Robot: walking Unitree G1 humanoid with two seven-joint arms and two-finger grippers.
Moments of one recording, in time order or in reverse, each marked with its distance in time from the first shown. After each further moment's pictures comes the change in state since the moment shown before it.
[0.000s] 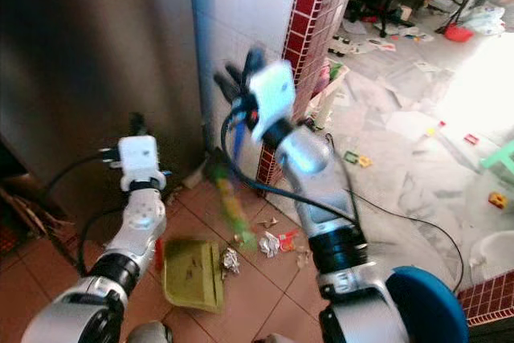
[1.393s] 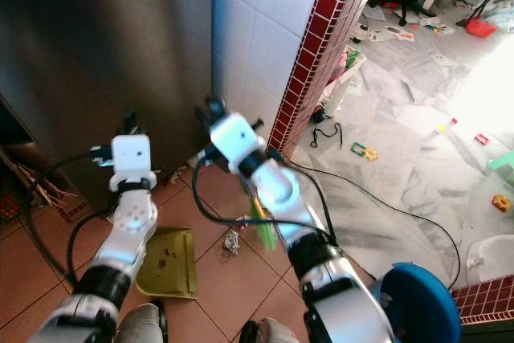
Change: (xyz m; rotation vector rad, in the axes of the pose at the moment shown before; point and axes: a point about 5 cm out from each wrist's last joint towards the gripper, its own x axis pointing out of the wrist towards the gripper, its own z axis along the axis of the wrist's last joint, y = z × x) left arm -0.003 0.001 0.005 0.092 -0.011 -0.037; right arm -0.003 0.033 -0.049 -0.244 -0.003 -0.001
